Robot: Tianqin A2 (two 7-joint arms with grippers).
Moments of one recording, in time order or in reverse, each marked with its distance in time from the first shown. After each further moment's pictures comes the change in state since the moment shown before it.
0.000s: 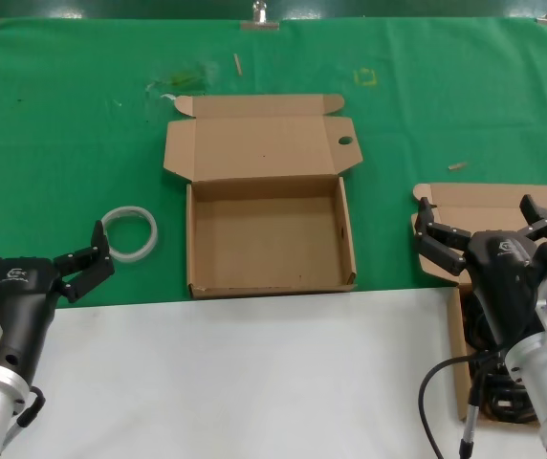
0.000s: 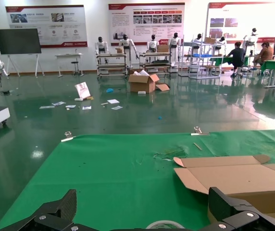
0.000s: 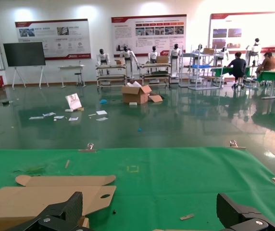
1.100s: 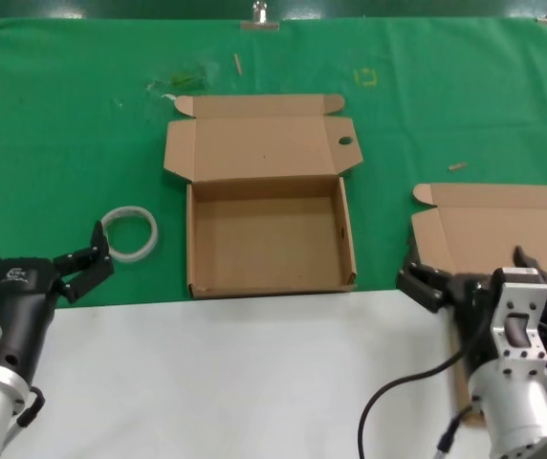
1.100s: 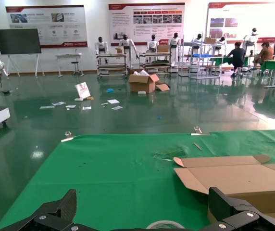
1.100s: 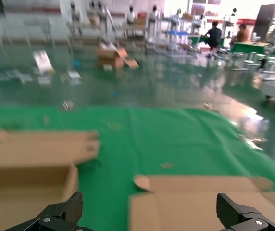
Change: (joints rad) left arm 0.000 0.000 0.000 0.000 0.000 0.000 0.000; right arm -0.025 -0.005 -0.203 0.070 0.351 0.389 -0.387
